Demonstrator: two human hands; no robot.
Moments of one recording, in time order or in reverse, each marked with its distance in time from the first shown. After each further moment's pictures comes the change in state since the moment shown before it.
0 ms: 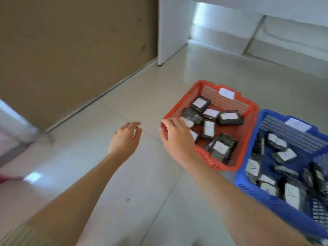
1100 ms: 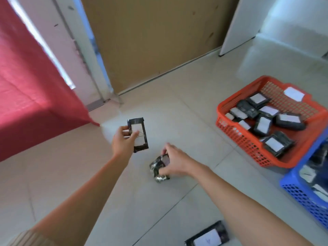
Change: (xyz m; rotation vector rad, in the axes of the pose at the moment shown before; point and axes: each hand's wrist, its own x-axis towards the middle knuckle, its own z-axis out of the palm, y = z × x) left_hand -0.140 -0.101 -0.058 -0.767 0.408 -0.685; right_hand -0.092 -0.118 0.039 0.314 -1.038 -0.026
